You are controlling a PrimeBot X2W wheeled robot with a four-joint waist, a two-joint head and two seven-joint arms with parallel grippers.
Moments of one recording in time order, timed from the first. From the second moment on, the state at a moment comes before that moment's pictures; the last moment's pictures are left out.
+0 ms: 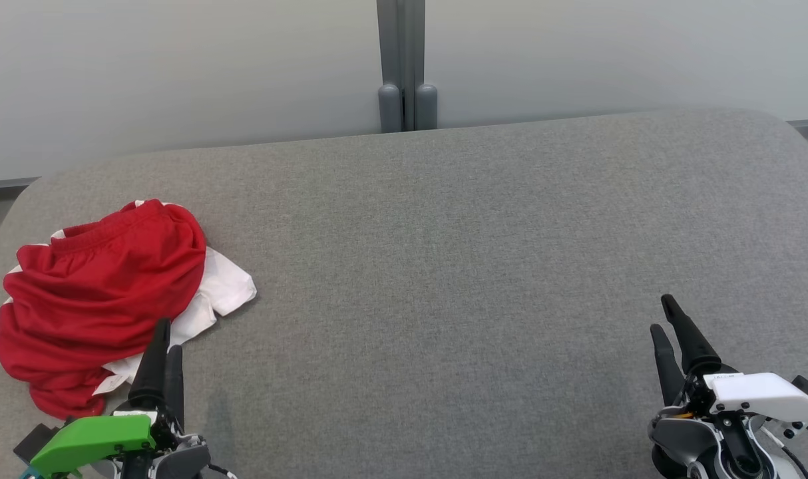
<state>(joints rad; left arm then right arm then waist) -0.07 0.04 0.10 0.28 -1.61 -0.13 0.10 -0.07 -0.04 -0.10 0.28 1.60 0.13 0.10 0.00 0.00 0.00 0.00</state>
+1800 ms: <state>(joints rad) 0.00 0.04 -0.04 0.12 -0.70 -0.11 -0.11 -0.02 -0.04 0.05 0.16 0.71 0.13 -0.11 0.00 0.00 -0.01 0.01</state>
